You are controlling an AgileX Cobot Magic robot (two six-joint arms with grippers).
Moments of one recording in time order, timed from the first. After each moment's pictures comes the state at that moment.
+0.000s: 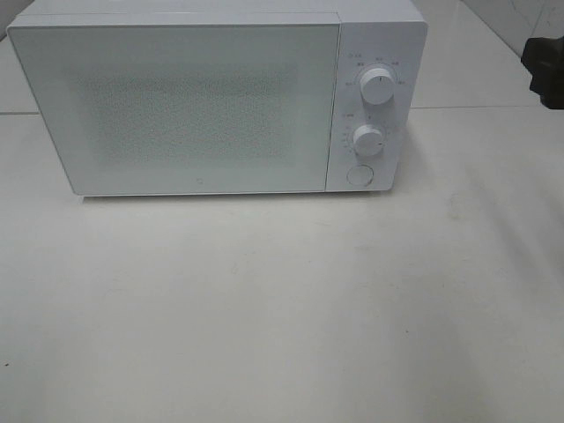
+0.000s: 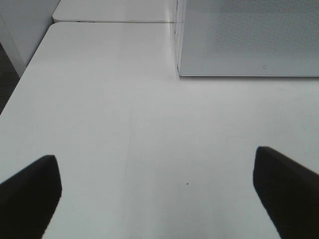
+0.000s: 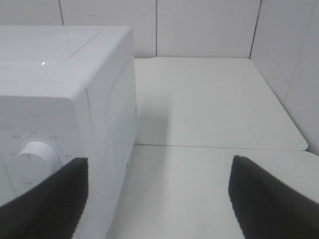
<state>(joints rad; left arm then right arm) 0.08 0.00 -0.50 -0.10 1.04 0.06 0.06 1.09 -0.44 0.03 -0.49 -0.01</state>
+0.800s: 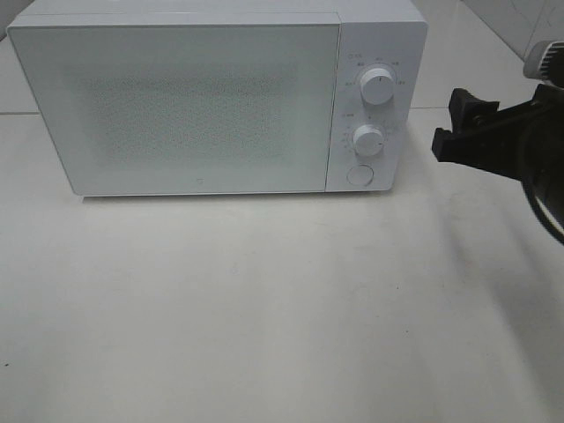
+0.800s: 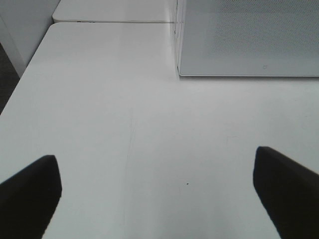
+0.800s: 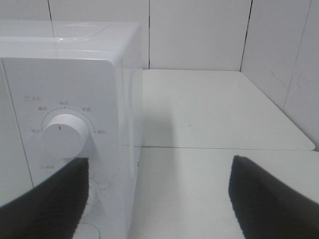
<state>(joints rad) 0.08 0.00 -0.50 -0.10 1.04 0.06 0.55 1.42 -0.31 0.67 -1.15 -0.37</state>
